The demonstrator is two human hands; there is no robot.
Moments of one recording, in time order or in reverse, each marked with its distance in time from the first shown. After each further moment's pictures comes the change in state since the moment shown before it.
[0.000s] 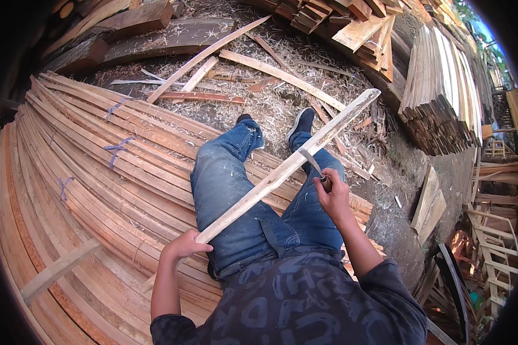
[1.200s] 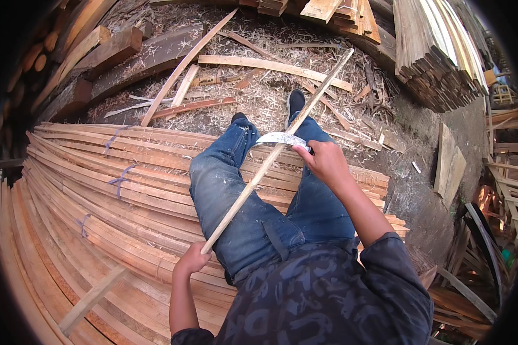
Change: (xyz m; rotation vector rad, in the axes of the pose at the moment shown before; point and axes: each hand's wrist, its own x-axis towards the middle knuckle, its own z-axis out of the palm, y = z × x) left_hand 0.005 -0.010 0.003 0.271 0.167 0.109; right_hand 0.056 0.007 0.001 -0.269 -0.143 0.069
